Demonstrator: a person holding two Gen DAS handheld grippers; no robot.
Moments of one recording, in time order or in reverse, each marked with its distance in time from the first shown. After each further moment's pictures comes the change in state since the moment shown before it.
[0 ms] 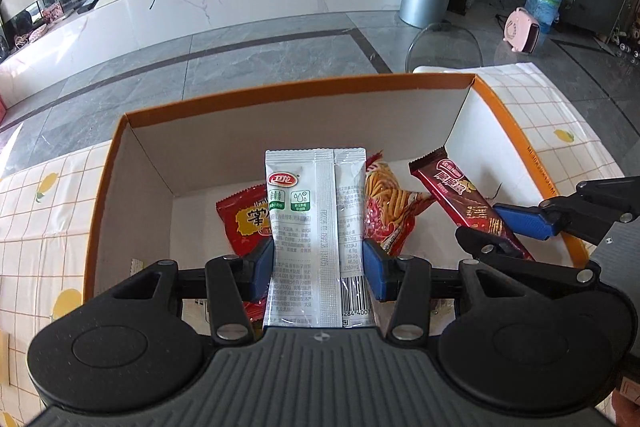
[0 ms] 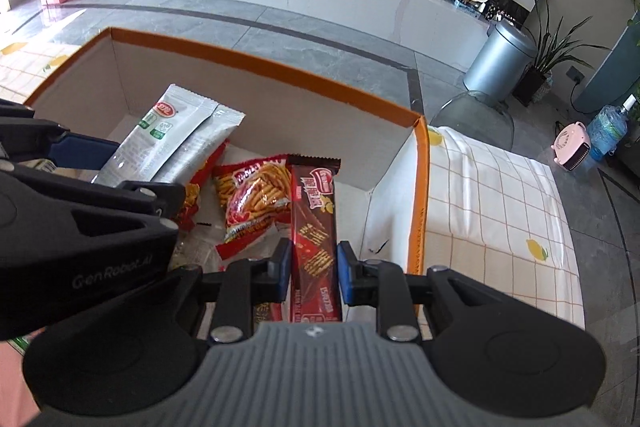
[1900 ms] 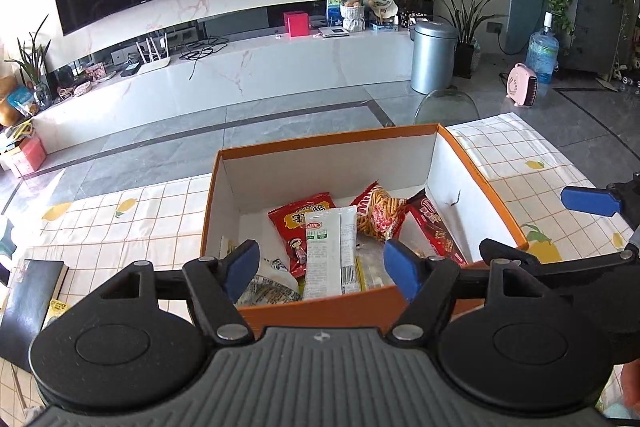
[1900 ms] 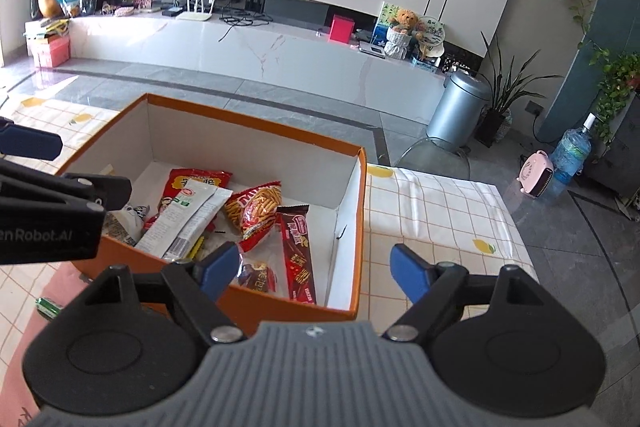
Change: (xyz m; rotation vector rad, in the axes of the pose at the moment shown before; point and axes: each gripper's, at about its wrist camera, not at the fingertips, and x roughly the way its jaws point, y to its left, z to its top) left arm -0.130 -0.010 -0.064 0.007 -0.254 0.080; right arm -0.128 -0.002 -0.080 0.118 -0.283 -0.045
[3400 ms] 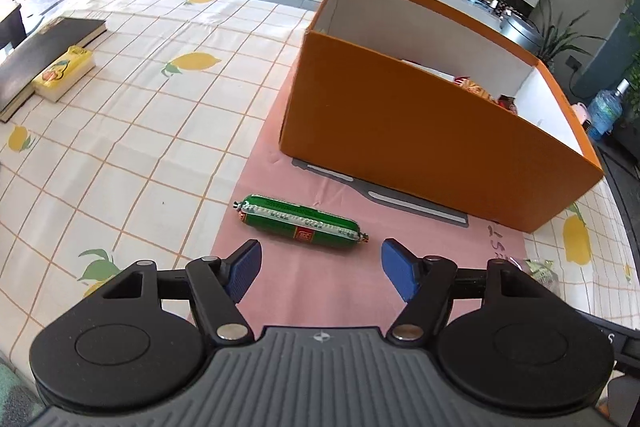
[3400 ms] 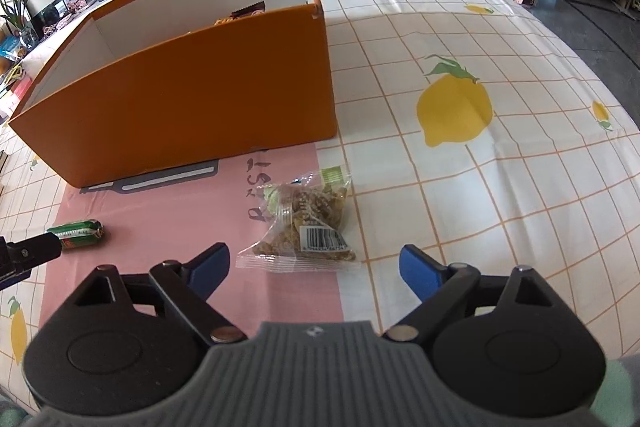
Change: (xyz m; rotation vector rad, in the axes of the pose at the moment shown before) left arm 0.030 0.051 -0.130 -0.473 0.205 0.041; right arm 0.036 -0.014 -0.130 0.391 0.335 0.064
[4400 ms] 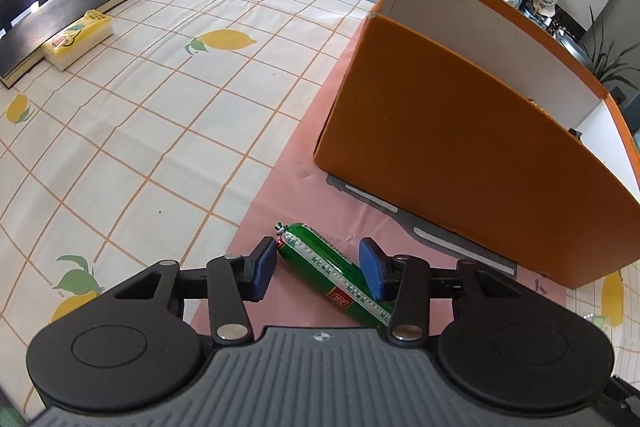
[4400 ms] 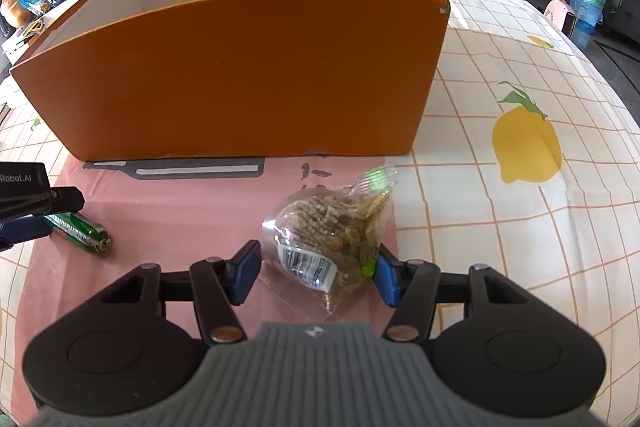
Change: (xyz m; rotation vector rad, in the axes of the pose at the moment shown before) left arm 0.040 0.007 0.020 -0.104 0.031 0.070; right arm 0.032 0.040 0.002 -0.152 -0.023 0.015
